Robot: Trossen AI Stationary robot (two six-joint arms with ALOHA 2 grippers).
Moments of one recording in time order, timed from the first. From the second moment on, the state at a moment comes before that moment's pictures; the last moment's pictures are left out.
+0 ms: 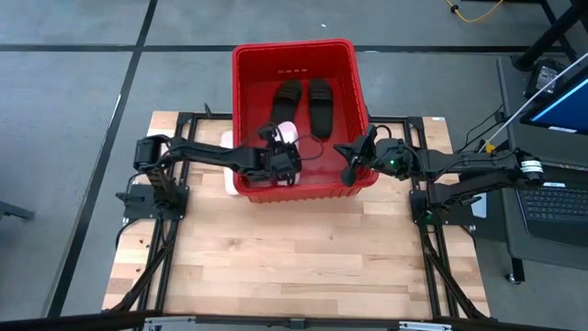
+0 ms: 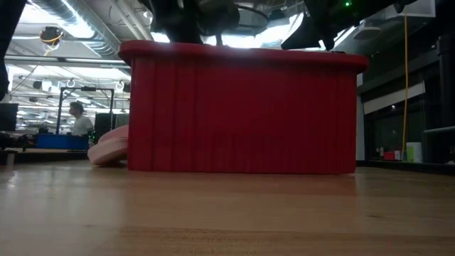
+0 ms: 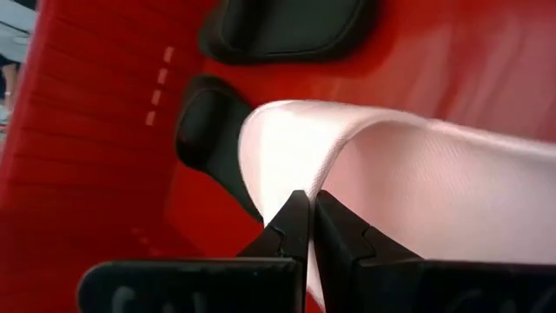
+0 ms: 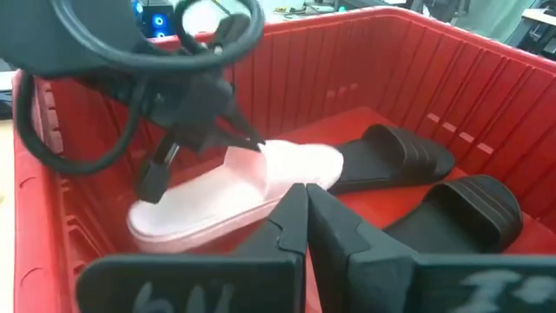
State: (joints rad) left arm 0.12 1.77 1.26 -0.49 -0.85 0.09; right arm -0.09 1.08 0.79 -0.04 0.42 0.02
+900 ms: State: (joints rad) left arm 0.17 1.79 1.26 -0.51 -0.67 0.03; right arm -0.09 1.08 0.79 -0.04 0.42 0.02
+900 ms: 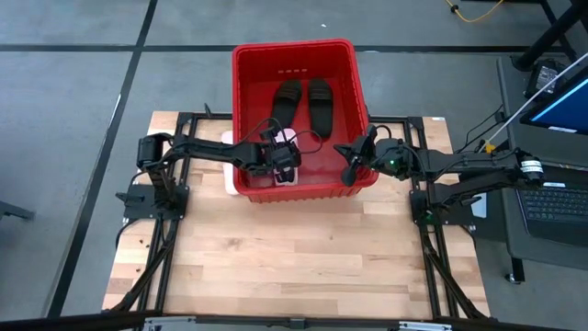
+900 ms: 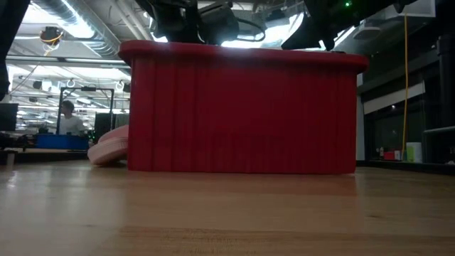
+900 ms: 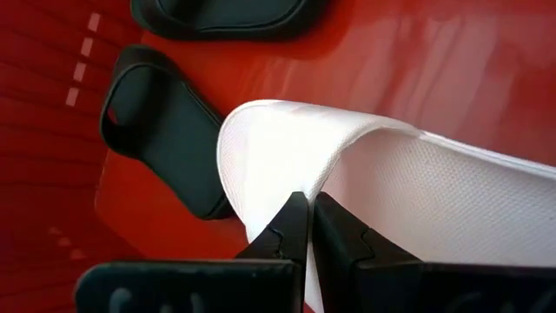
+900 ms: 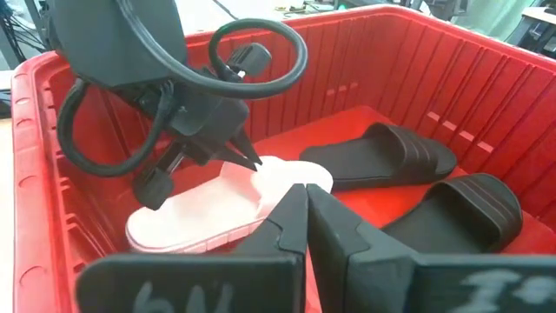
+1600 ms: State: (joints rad) left arm 0.16 1.79 1.17 -0.39 -0.64 0.05; right arm -0.09 1.08 0.79 -0.05 0.42 0.02
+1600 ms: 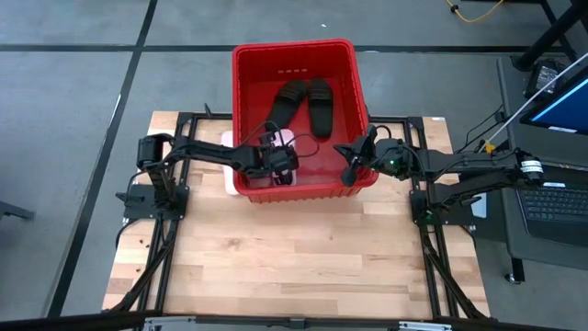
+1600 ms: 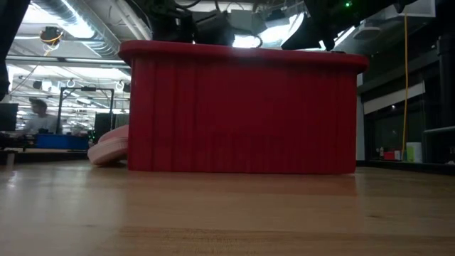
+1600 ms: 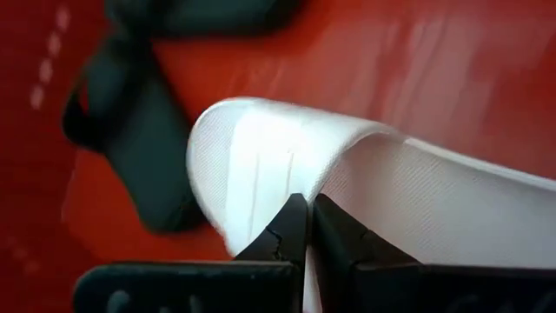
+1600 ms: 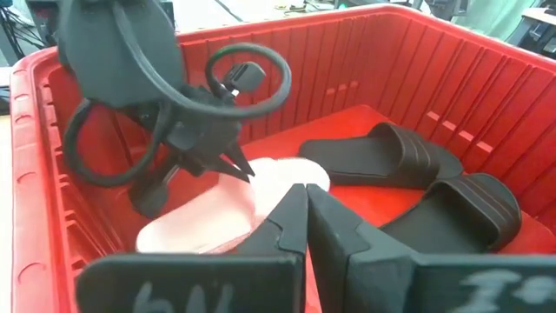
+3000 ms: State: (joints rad) left arm 0.21 1.78 1.17 -0.33 -0.55 0.09; right arm -0.09 1.08 0.79 -0.05 0.42 0.02
